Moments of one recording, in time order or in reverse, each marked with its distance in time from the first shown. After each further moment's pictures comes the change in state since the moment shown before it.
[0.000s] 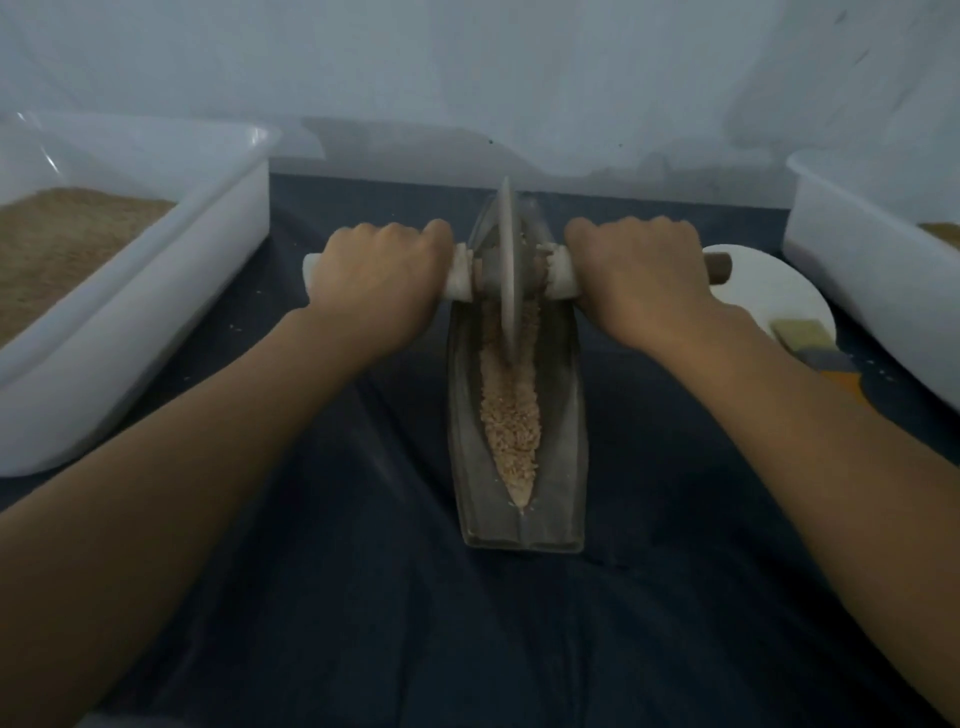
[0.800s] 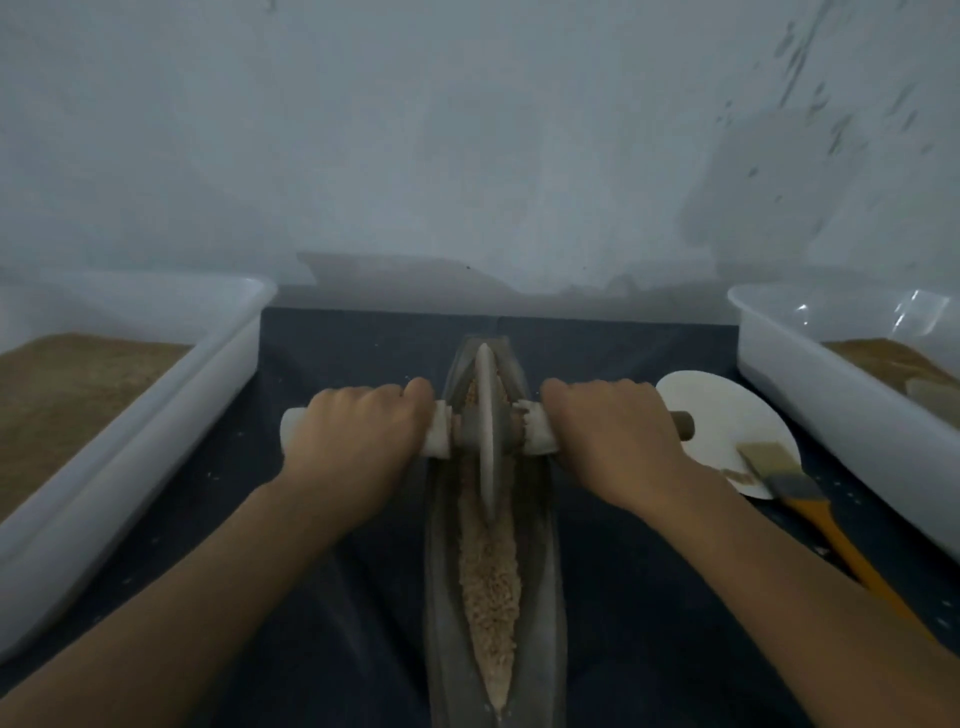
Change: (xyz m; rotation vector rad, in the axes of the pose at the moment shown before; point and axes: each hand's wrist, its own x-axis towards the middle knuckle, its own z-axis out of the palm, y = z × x) left_hand -0.005 -0.002 -0.009 0.078 -0.015 0.109; right_hand -0.009 0.003 -0.004 0.030 -0.086 0.000
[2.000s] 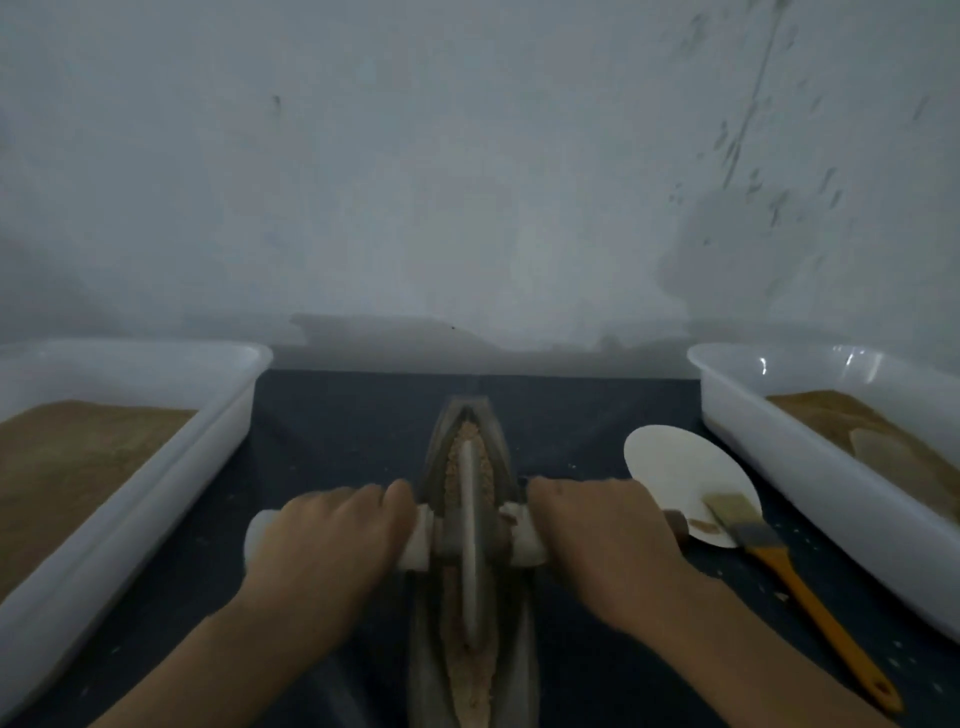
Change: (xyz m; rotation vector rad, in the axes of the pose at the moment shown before) left_hand -0.030 0.009 -0.039 -0.172 -0.154 0.041; right_hand -0.039 -0.008 -0.031 0.138 -0.157 -0.047
